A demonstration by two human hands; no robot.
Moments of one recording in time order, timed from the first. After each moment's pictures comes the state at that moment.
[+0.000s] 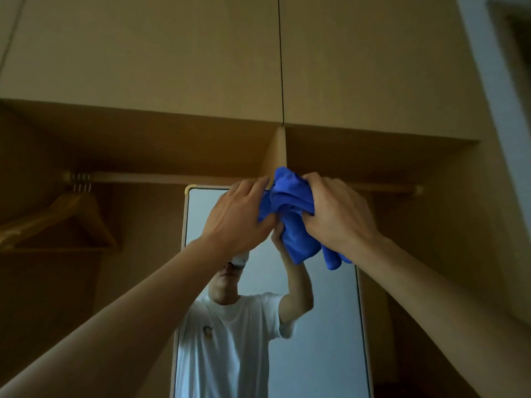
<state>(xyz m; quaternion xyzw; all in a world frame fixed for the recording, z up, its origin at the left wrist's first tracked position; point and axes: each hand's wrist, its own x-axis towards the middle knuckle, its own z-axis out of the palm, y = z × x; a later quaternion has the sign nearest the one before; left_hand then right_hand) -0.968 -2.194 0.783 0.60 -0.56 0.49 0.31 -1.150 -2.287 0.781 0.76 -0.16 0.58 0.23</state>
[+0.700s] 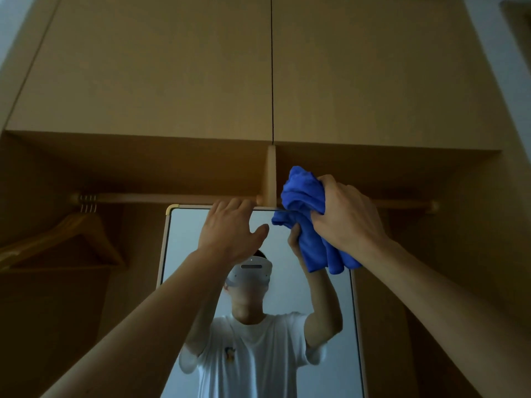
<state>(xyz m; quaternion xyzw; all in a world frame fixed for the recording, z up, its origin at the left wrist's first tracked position) -0.983 -2.223 0.805 0.70 -0.46 0.48 0.27 -1.172 -2.343 0.817 0.76 -0.15 0.61 0.16</state>
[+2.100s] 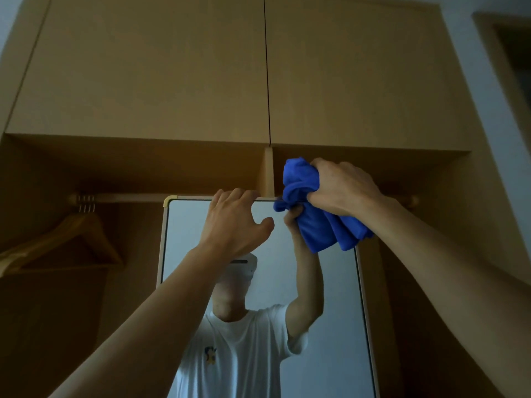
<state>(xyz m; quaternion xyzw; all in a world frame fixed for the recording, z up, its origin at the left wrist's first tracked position) -1.026 -2.175 0.801 0.67 -0.50 0.45 0.32 -1.203 -2.295 0.858 0.81 -0.24 0.51 0.16</state>
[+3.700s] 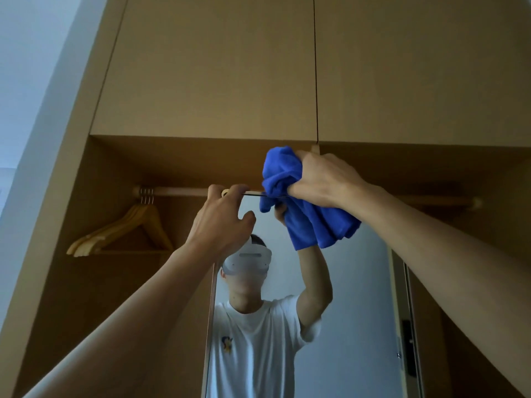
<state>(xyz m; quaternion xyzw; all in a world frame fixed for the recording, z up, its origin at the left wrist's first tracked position) -0.979 -2.097 0.792 0.71 -0.41 0.40 0.41 -1.135 -2.220 0.872 0.87 -0.13 0.47 0.11</state>
